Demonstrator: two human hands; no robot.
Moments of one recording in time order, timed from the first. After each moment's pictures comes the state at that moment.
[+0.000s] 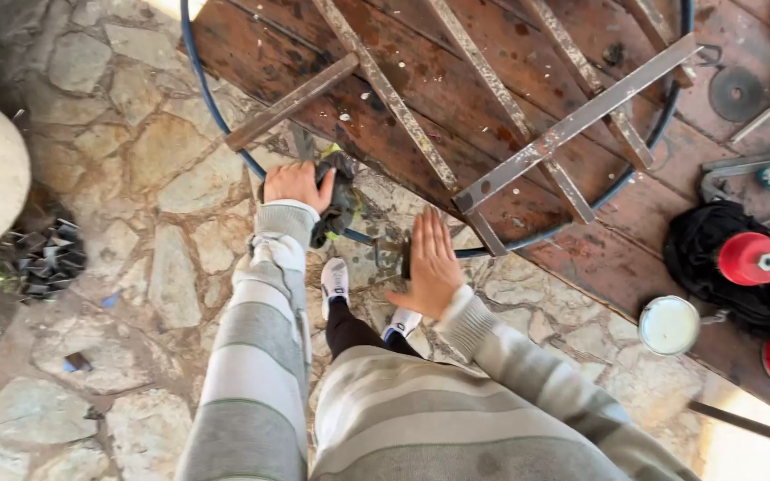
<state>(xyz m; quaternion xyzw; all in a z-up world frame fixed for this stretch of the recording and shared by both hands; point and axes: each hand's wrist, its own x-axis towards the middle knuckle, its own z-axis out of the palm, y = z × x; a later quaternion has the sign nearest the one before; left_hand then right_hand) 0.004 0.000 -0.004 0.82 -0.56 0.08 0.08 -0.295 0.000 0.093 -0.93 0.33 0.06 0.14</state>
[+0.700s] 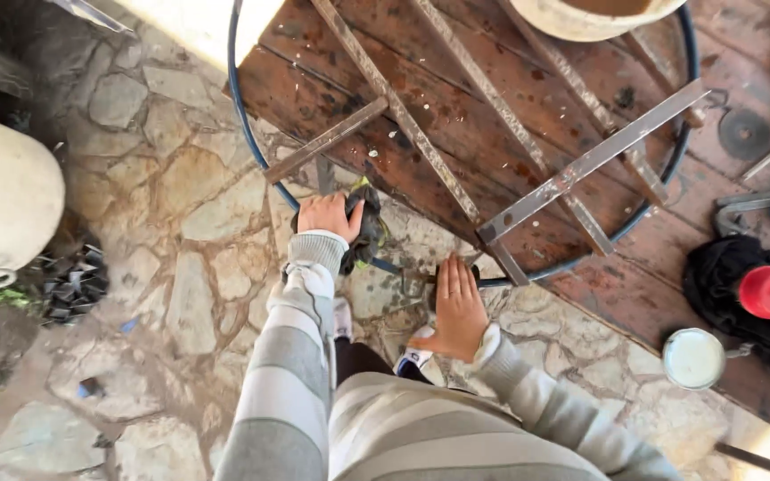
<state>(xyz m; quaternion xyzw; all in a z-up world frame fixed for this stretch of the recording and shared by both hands) 0.002 0.001 -0.006 0.82 -0.55 0.07 0.10 -0.303 0.021 0.088 -0.93 0.33 0.15 0.03</state>
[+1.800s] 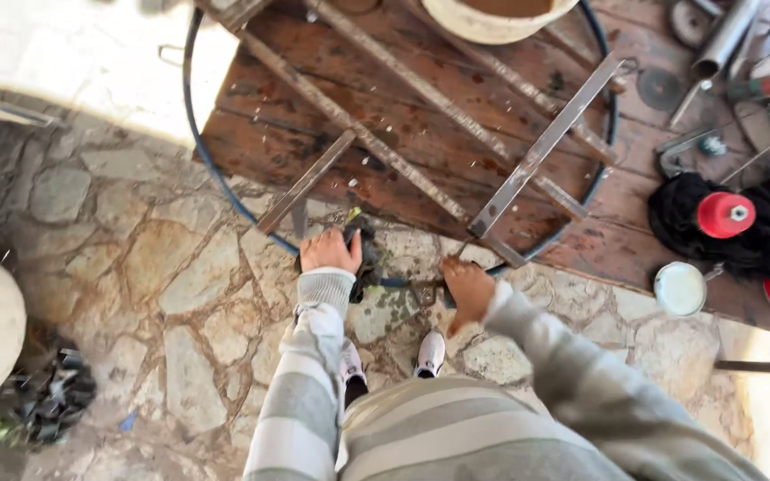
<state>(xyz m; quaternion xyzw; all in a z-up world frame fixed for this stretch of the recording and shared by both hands) 0.002 0.002 -0.003 0.80 -0.57 0.05 0.16 -0.280 -0.016 0.092 -0.87 0.36 0.31 0.11</state>
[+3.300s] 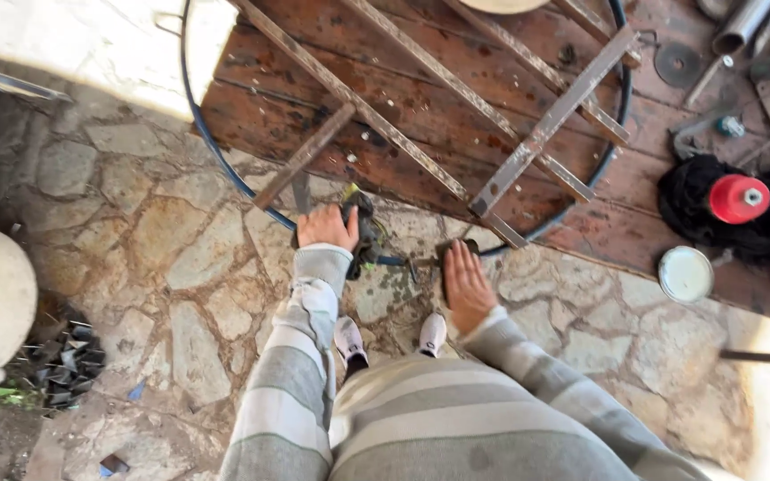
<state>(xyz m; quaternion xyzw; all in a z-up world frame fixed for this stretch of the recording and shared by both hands) -0.003 0.002 0.000 0.81 -0.57 0.07 0.12 -0.303 0.049 0.032 -0.90 0.37 -0.12 -0.17</state>
